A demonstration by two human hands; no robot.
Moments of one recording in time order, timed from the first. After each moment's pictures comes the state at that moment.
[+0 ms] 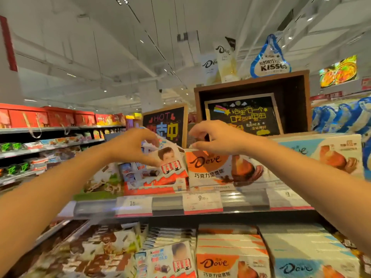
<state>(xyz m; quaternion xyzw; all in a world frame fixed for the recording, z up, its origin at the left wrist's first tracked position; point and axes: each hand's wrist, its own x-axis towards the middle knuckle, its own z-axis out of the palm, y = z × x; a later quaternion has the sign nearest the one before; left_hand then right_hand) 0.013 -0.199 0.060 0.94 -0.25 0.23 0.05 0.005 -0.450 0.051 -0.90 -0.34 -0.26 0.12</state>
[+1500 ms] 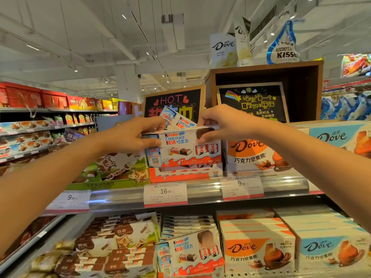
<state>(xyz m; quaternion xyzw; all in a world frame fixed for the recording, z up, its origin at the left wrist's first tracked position) 0.040 -0.114 0.043 0.90 -0.37 0.14 0.19 0.014 -0.368 0.051 -0.91 -0.32 -0.21 0.13</state>
